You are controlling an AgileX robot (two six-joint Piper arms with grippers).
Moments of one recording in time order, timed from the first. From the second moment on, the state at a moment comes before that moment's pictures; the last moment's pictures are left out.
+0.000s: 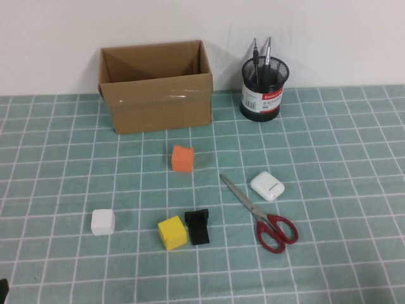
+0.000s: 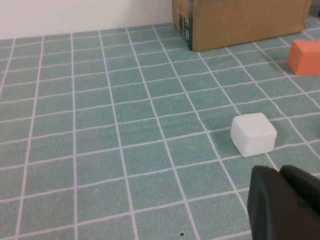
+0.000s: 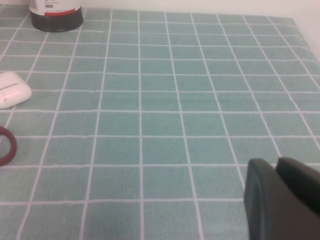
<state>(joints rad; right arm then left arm) -0.03 -0.01 0.03 0.11 0.39 -0.13 -0.19 -0.01 0.03 -0.03 0.35 0.12</state>
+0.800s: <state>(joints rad) -0.03 0.20 -0.15 0.74 0.37 -0.09 -0.19 -0.01 0.03 -0.02 0.35 0.12</state>
